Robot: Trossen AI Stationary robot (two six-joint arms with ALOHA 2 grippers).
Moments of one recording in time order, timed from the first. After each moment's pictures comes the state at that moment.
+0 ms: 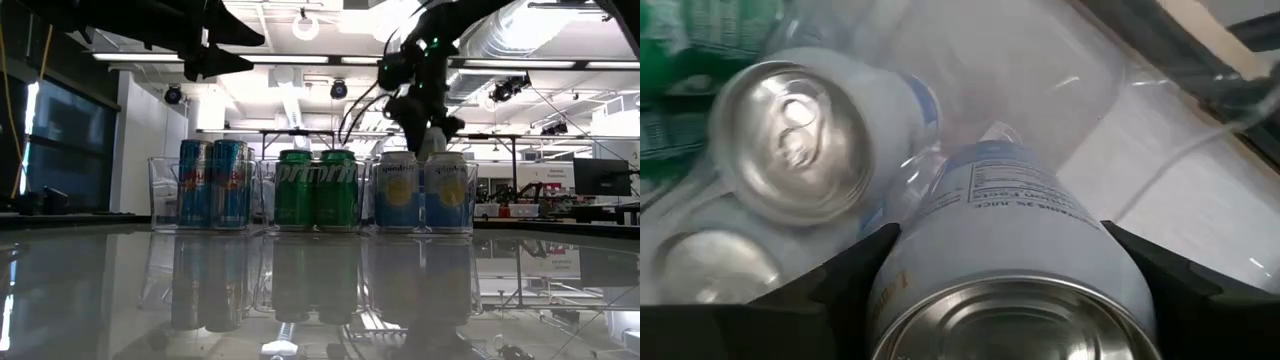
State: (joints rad) left arm 0.11 0.97 0.54 0.33 -0.29 -0.08; right arm -0.71 1.82 1.64 -1.25 -0.03 0.21
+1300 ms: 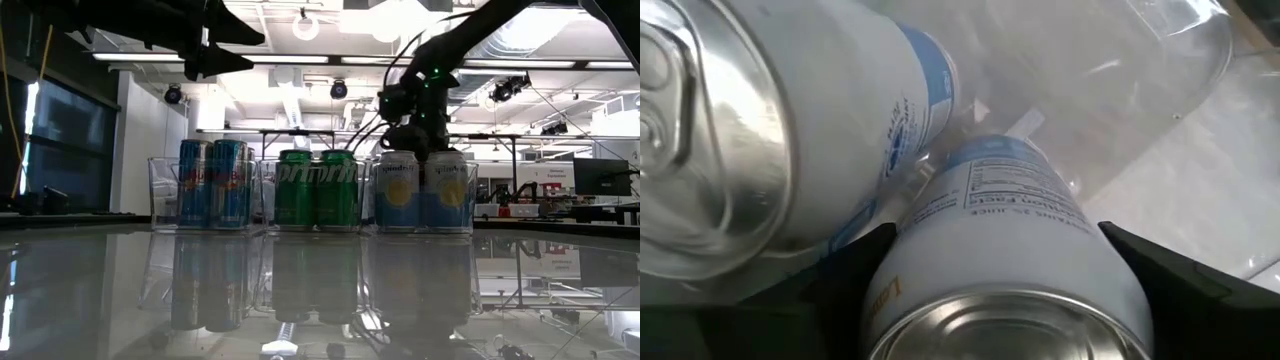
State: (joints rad) left arm 0.11 0.97 0.54 0.34 -0.29 -0.08; right arm -0.73 1.88 1.48 -1.09 -0.14 0.09
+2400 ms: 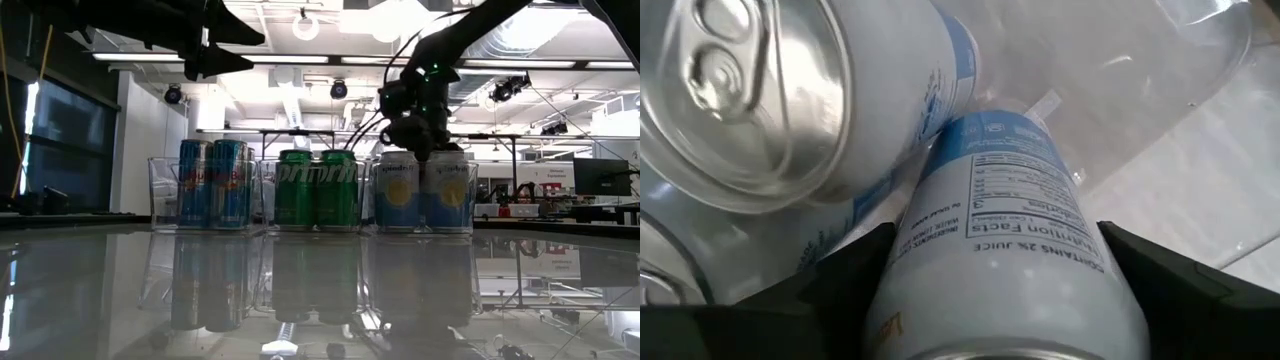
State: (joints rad) left arm 0.11 0.97 0.54 0.34 -0.29 -0.09; right arm -0.73 1.87 1.52 -1.17 -0.17 0.05
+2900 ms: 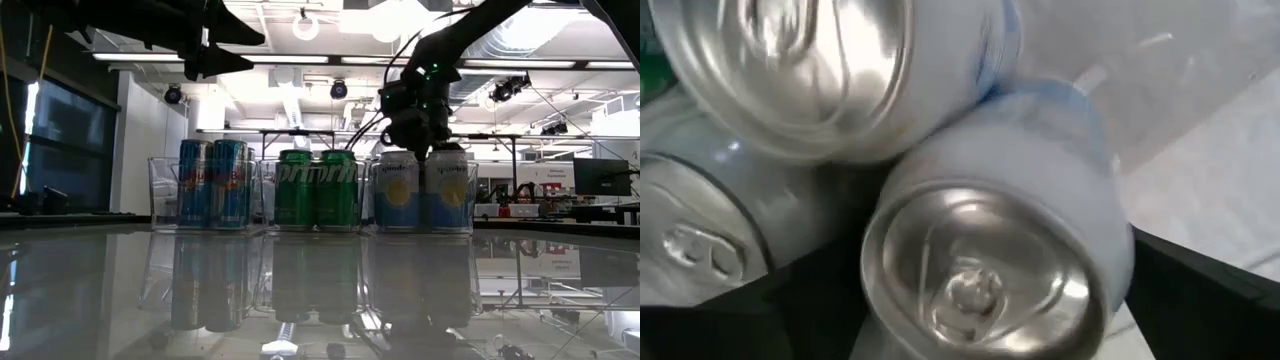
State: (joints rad) left arm 0.11 0.97 0.54 0.34 -0.29 -0.09; right arm -0.73 1.87 1.51 -1.18 -0.25 0.06
